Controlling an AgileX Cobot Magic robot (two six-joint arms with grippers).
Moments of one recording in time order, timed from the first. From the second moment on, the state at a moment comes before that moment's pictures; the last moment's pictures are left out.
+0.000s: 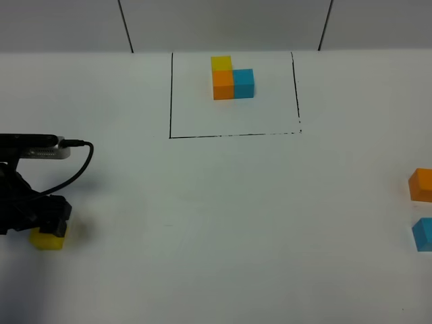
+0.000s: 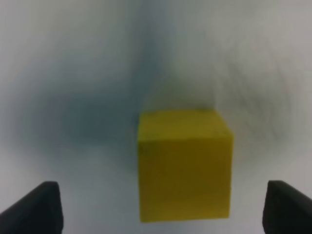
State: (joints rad) left arm -0.06 1.61 -0.73 0.01 0.60 0.01; right arm 0.16 0.00 -0.50 0.06 1.07 0.00
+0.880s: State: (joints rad) left arm -0.12 1.73 -0.89 0.02 0.77 0.05; right arm 0.16 0.00 -0.50 0.06 1.07 0.00
